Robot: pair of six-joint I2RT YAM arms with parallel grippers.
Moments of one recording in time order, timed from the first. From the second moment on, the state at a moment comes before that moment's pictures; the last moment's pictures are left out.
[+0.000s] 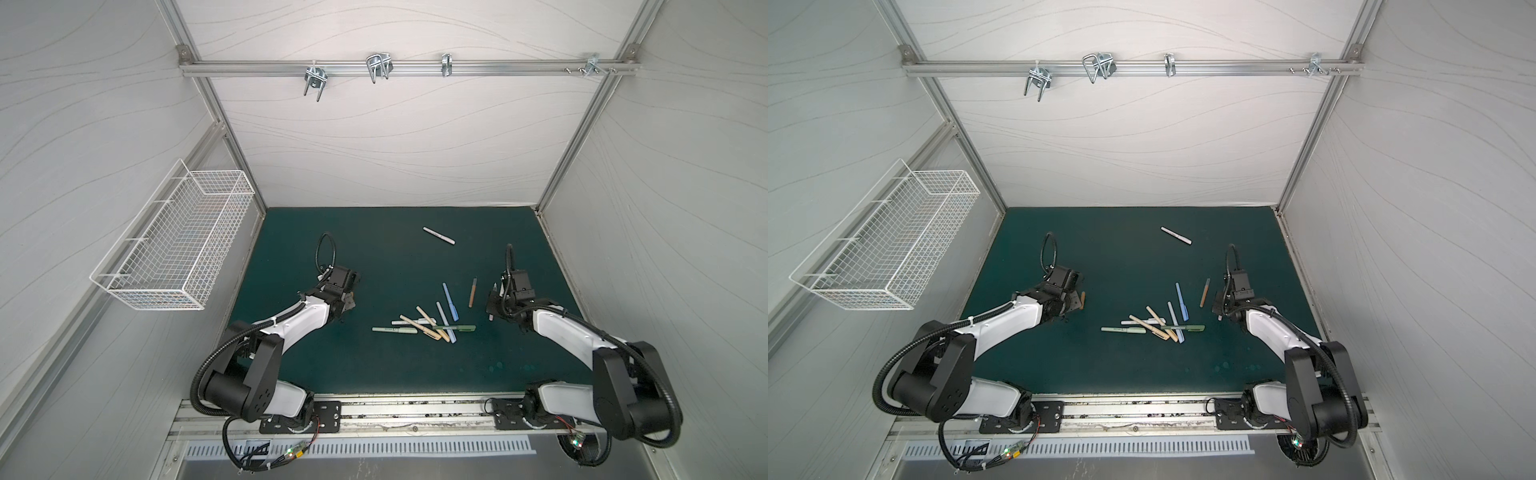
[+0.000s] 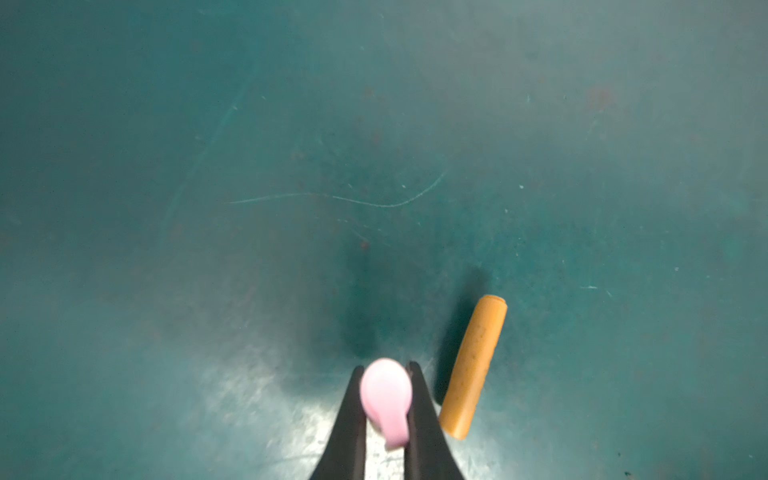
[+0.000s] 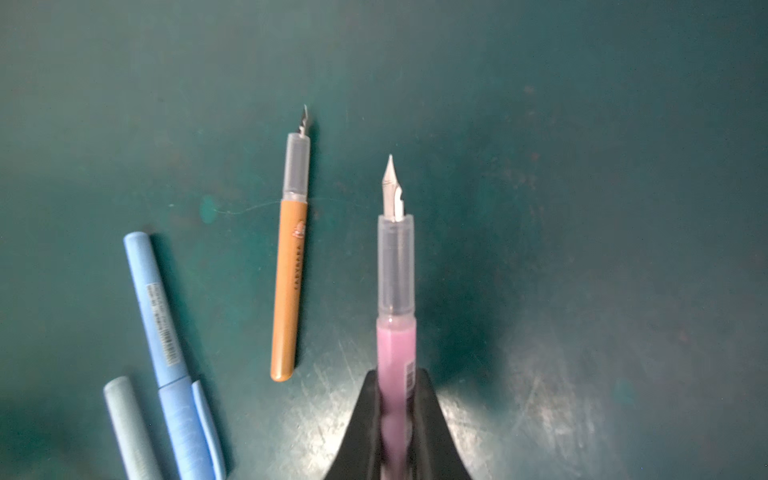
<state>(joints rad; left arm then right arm) -0.34 1.44 0.70 -0.37 -0.32 -0.74 0.23 1.30 0.57 -0.28 0.02 0.47</state>
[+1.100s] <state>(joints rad) -0.33 1.31 0.69 -0.37 -0.26 -0.71 0.20 1.31 0.59 -0.24 -0.02 0.48</state>
